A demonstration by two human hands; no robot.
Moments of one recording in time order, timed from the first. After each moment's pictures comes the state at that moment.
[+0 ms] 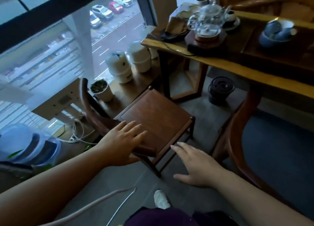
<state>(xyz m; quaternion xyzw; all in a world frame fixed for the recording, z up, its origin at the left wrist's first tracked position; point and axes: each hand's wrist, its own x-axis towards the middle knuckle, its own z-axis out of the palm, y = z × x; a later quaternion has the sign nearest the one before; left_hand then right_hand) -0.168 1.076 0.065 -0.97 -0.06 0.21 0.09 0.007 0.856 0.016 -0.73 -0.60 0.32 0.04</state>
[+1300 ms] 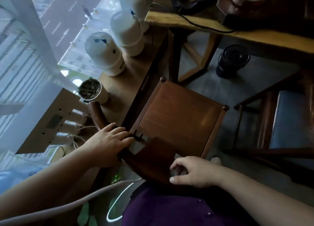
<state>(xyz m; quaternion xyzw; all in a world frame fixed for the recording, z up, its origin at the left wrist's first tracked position) -0.208 1.438 -0.006 -0.95 0.11 0.28 0.04 -0.070 1.151 -0.029 -0.70 -0.36 0.60 0.16</state>
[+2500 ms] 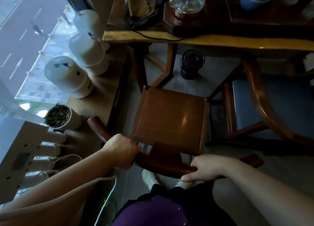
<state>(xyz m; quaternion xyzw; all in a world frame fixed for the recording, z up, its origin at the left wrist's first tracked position) -0.131 1.374 -0.020 -0.92 0.21 0.32 0.06 -0.058 1.083 -0.020 -0.75 -0.26 0.60 0.04</state>
